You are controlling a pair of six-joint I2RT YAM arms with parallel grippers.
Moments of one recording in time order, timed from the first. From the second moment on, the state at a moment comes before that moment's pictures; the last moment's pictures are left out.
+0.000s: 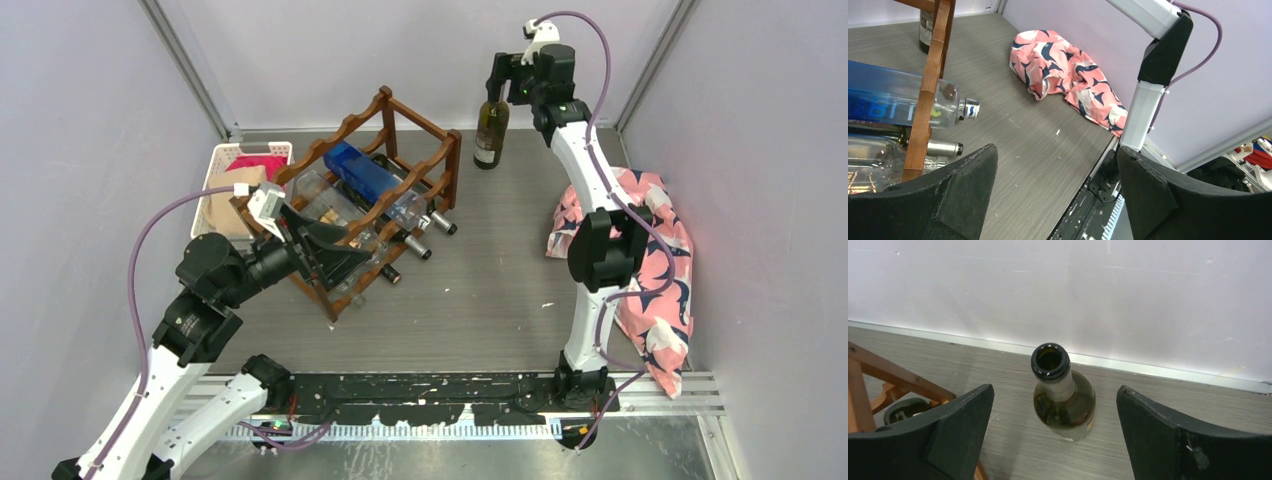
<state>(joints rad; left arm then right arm) -0.54 0.63 0.95 -0.28 0.42 -0.50 0.14 1.99 1.99 -0.22 -0.11 0.07</state>
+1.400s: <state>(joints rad) -0.80 0.68 0.89 -0.23 0.50 -0.38 0.15 1.01 1.18 -0.38 -0.23 0.26</state>
